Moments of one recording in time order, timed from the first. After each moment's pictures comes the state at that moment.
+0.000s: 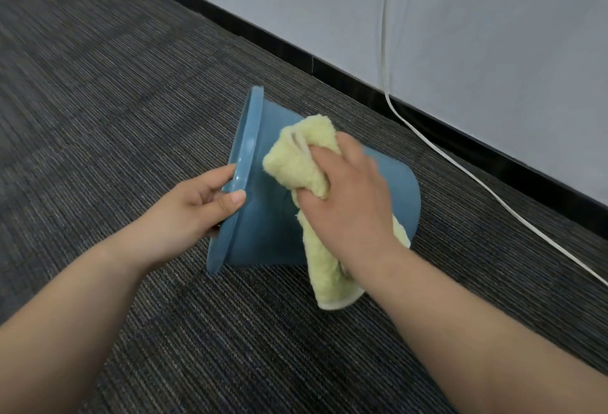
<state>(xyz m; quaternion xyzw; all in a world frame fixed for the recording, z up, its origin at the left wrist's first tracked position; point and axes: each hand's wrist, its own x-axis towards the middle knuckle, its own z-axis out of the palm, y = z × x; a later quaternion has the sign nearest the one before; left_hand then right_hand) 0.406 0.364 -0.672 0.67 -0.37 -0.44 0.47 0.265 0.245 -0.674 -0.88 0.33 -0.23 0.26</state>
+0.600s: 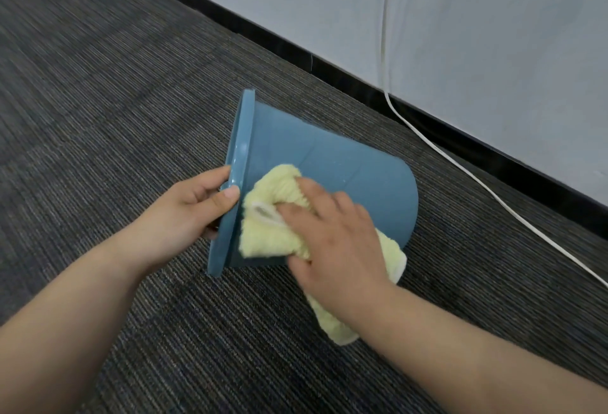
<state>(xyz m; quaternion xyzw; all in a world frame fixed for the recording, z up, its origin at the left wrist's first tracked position) 0.406 0.366 -0.676 0.69 -0.36 -0.41 0.47 0.245 0.273 -0.691 -0.94 0.22 -0.17 0.21</state>
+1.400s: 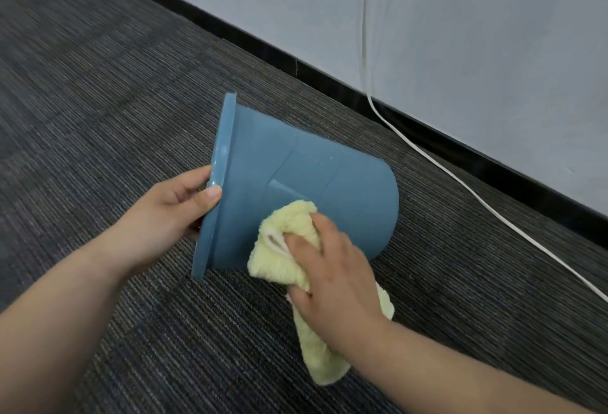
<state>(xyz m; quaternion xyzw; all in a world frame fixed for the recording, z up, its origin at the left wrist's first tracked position) 0.403 0.361 -0.671 0.69 -0.36 -0.40 0.49 0.217 0.283 -0.716 -0.94 0.27 -0.13 0.18</state>
